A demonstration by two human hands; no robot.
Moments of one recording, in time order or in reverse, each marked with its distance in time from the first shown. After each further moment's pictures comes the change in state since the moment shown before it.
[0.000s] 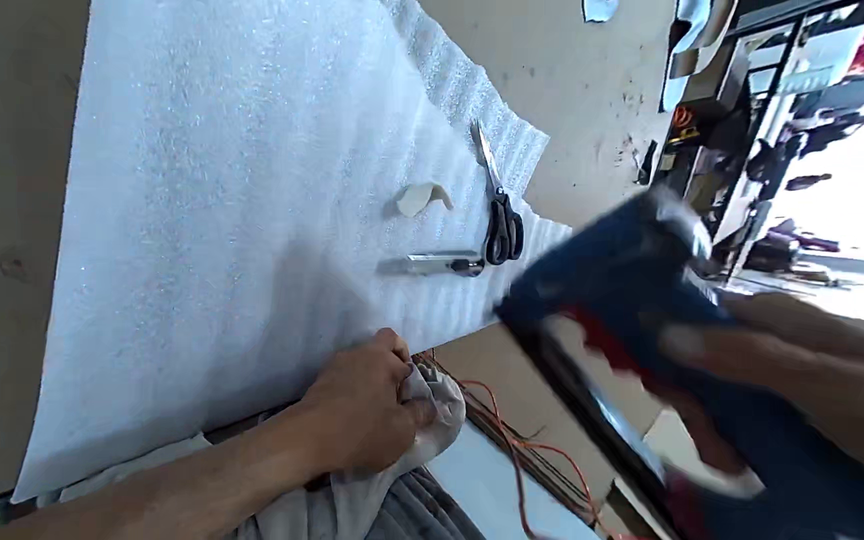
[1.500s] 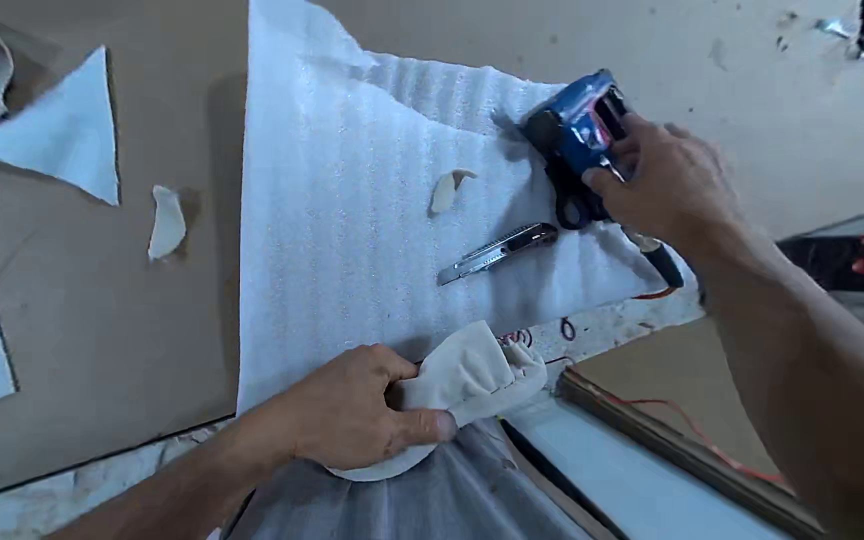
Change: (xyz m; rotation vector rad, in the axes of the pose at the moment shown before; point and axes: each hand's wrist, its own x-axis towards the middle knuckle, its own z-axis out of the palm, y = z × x) left_hand -0.084 0.004 -0.002 0.123 0.083 -0.086; right_hand 0.192 0.086 0.008 -0.275 0.756 -0.481
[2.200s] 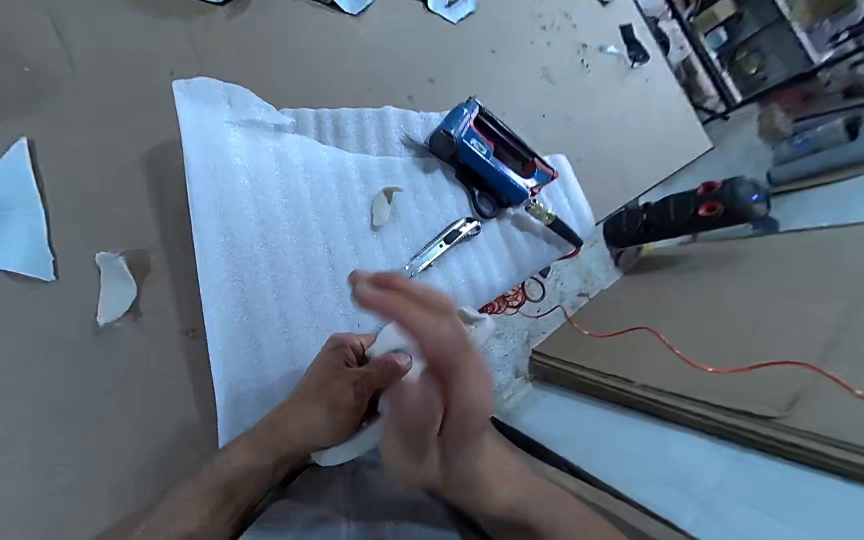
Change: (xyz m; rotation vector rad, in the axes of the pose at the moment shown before) left_hand 0.004 -0.011 0.013 -0.550 0.198 0.314; right_hand -0.195 -0.229 0.052 0.734 0.709 -0.462
